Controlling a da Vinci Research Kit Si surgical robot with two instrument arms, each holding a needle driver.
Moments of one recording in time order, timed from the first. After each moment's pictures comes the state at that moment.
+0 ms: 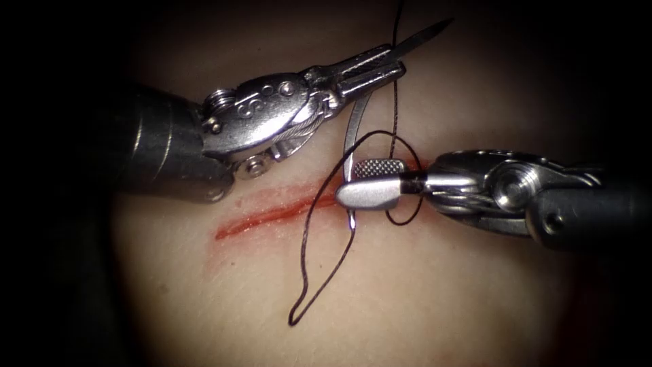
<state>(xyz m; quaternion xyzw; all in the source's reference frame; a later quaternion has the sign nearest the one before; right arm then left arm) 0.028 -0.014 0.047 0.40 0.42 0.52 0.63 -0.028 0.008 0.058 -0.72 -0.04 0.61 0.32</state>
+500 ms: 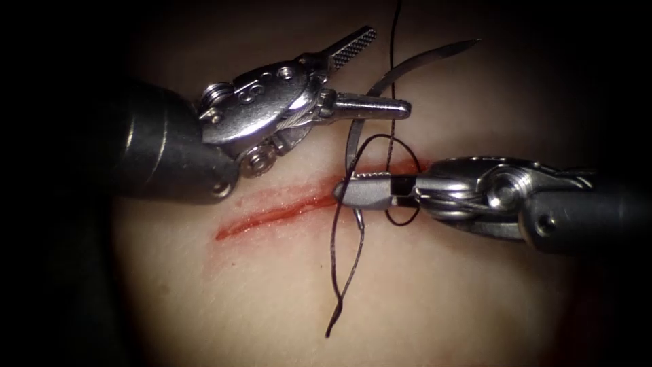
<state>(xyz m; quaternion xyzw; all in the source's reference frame) 0.027 -0.015 0.048 0.41 0.40 0.54 0.62 -0.027 0.009 0.057 -0.63 -0.17 0.63 0.42</state>
